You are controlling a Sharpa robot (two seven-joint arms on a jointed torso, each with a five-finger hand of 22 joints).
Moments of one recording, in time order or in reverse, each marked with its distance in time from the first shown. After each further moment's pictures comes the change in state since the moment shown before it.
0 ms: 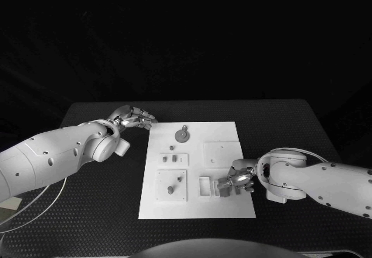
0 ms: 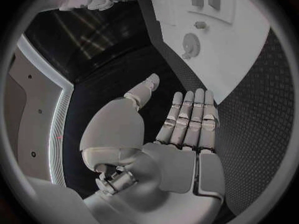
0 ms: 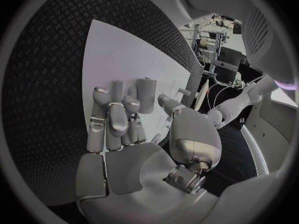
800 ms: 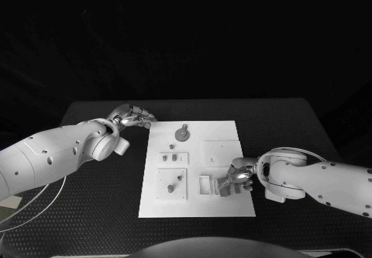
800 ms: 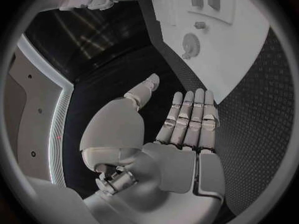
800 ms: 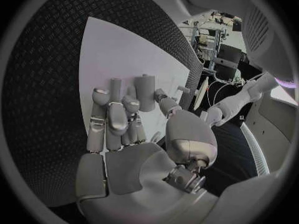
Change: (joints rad) left arm 0.000 -0.003 0.000 0.001 0.001 0.002 -0.001; left_hand 0.000 0.000 0.002 0.002 0.000 0.000 0.000 0.000 0.000 0.000 0.000 0.000 -0.001 0.000 0.000 0.000 0.001 0.000 0.000 0.000 0.000 -0.001; right arm -0.005 -0.001 0.001 0.003 0.022 -0.028 0.004; right_hand 0.049 0.187 -0.057 -0.295 -0.001 0.024 0.007 -0.033 0.007 0.004 -0.003 0.009 -0.018 -0.003 0.003 0.000 0.006 -0.003 -0.021 0.007 0.021 0.000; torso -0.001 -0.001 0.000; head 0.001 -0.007
